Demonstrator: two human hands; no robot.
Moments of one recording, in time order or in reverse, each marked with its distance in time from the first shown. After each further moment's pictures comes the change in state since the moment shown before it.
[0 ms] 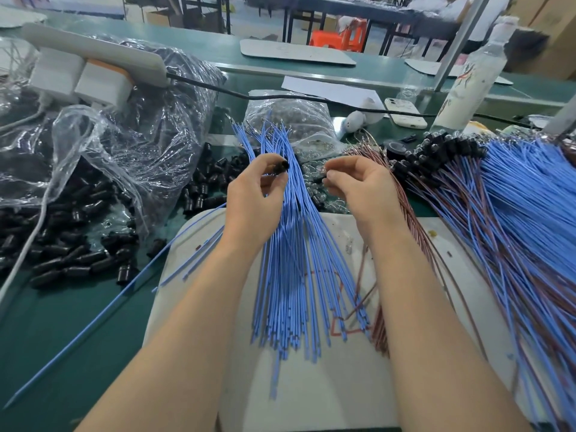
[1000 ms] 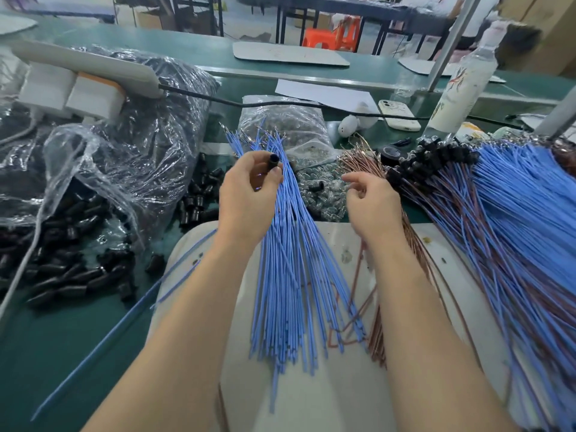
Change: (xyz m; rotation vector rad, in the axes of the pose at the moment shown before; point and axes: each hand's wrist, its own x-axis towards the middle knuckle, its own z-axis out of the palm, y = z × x) left_hand 0.009 0.021 -0.006 -0.186 0.010 -0.102; right_hand 0.013 0.017 -0.016 -0.660 0.148 -0.055
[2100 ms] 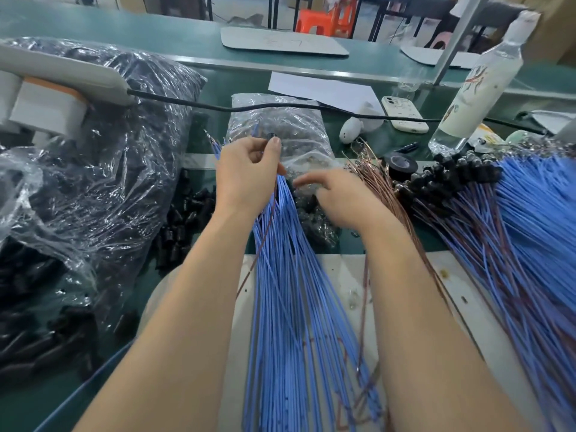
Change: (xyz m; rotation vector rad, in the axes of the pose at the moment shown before) left_hand 0.079 -0.002 0.022 0.096 0.007 -0.083; right_hand 0.059 -0.038 0.017 -0.105 -0.490 -0.112
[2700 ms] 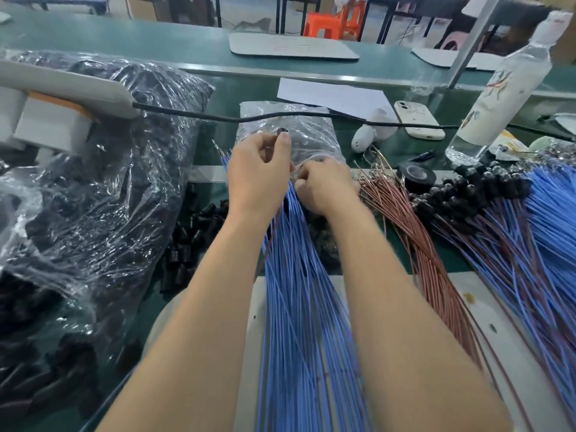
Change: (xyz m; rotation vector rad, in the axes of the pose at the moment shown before) left_hand 0.019 0.006 0.008 -0.020 0.052 0.043; right_hand 0.061 -0.018 0.021 -0.331 0.017 0.173
